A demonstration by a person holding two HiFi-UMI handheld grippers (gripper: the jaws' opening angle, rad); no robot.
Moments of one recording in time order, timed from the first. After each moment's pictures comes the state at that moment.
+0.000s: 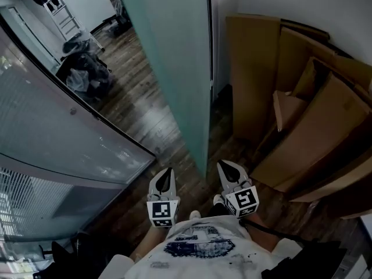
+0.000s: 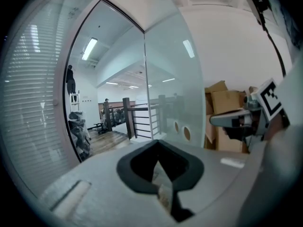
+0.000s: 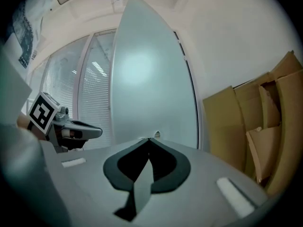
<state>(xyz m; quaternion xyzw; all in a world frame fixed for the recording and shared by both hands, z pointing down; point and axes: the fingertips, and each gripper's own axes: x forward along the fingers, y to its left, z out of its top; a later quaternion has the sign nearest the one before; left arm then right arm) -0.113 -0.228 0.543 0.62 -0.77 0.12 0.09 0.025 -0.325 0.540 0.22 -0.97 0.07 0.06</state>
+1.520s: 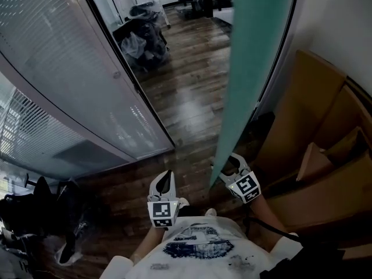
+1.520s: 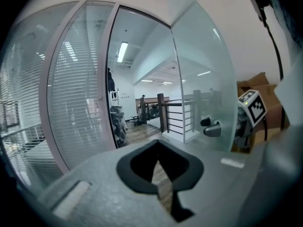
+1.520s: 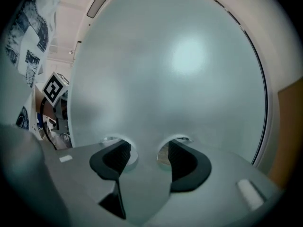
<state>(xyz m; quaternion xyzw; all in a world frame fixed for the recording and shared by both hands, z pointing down) -0.153 -0.181 0.554 0.41 -0.90 0.11 0.12 -0.100 -0.340 0.581 -0.14 -0.98 -0.02 0.11</state>
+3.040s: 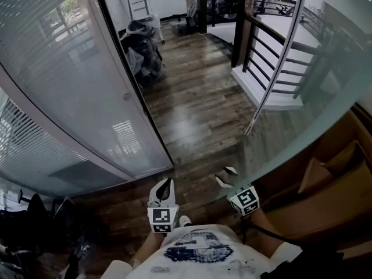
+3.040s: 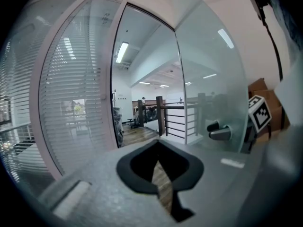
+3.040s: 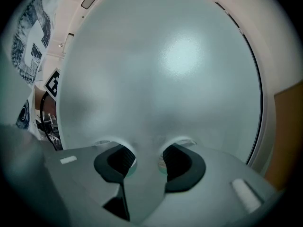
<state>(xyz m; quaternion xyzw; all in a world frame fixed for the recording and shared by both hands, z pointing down) -0.234 -0.161 0.551 0.44 -0.88 0.10 0.11 -0.149 -0.328 0.593 -0.07 -0.99 -0.02 0.12</state>
